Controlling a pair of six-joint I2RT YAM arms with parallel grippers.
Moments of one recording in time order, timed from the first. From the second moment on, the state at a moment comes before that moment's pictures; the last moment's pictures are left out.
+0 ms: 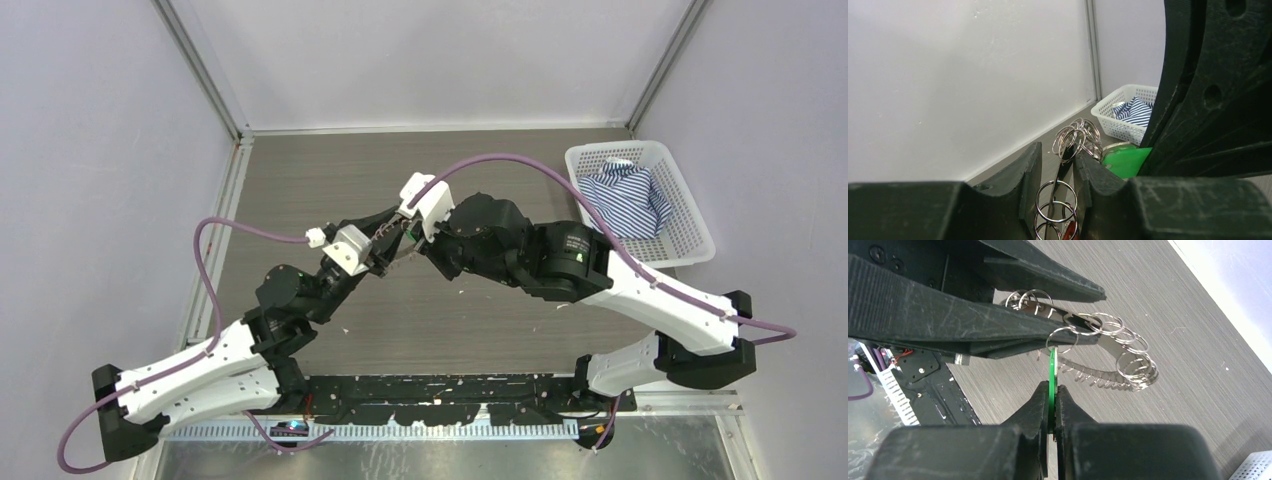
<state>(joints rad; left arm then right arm) -1.05 0.75 0.71 0.44 -0.28 0.29 1.27 1.36 1.75 -0.87 0.33 0.00</state>
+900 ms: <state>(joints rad) -1.08 0.75 0.64 0.57 -0.12 0.41 1.31 1.26 1.59 -0.80 0.37 0.05</state>
